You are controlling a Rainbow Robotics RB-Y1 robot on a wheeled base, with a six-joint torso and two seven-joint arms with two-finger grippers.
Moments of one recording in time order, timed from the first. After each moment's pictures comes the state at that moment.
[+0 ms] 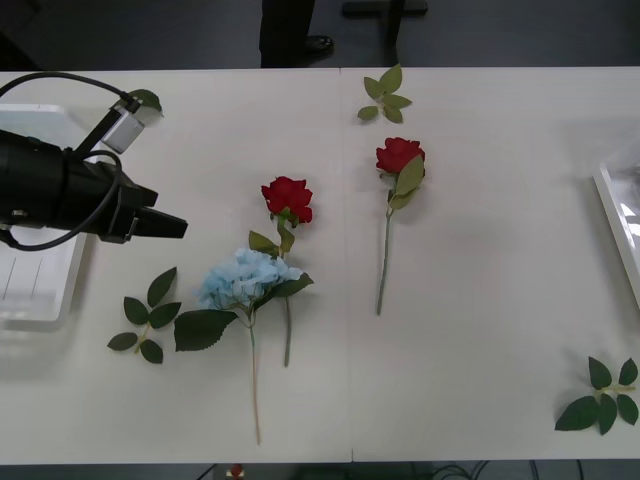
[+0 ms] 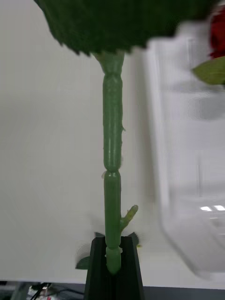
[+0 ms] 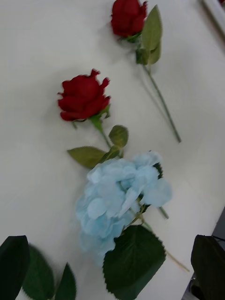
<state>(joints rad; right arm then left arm) -0.15 -0.80 -0.61 -1.88 -0.93 1.80 1.62 -0.36 0.62 0.19 -1.78 1.28 1.61 -2.00</state>
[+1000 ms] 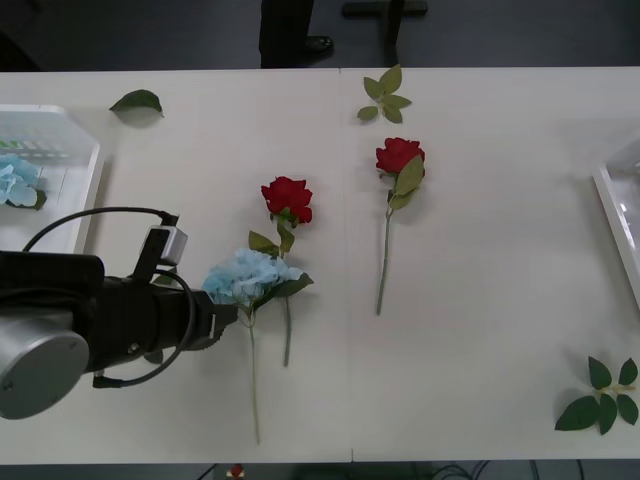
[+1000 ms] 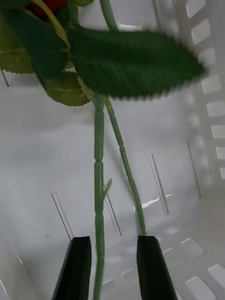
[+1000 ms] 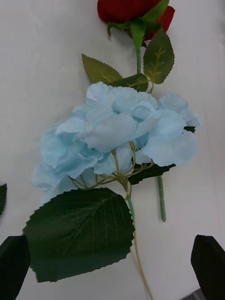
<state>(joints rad) -0.15 -0.84 -0.33 -1.34 -0.61 1.17 1.65 0.08 0.53 -0.18 -2.29 0.61 1.32 -1.27</state>
